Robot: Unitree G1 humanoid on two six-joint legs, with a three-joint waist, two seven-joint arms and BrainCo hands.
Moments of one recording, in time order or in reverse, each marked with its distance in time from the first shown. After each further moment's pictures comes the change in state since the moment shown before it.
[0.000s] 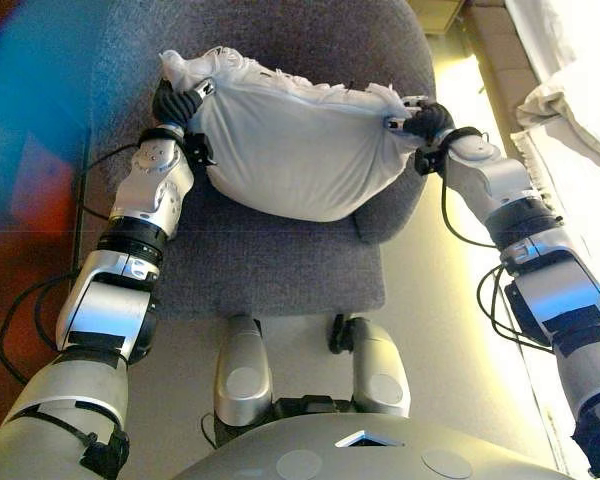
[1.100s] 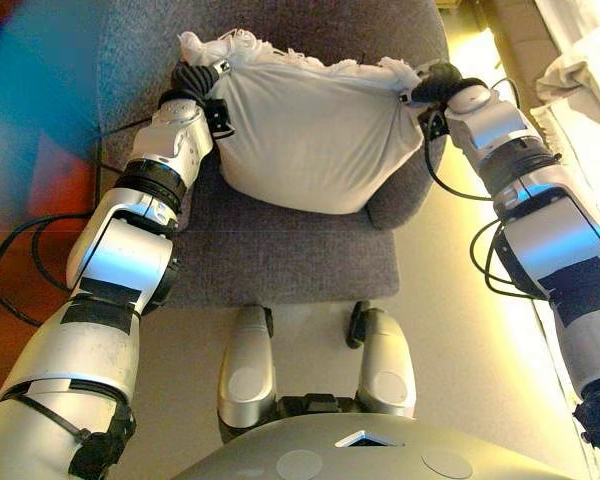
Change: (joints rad) left arm -0.288 -0.062 -0.149 0.349 -0.122 0.081 0.088; right arm -0.324 0.055 0.163 0.353 -0.258 0.094 -0.063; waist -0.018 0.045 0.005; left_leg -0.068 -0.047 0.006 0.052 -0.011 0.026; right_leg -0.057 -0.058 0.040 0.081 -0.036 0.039
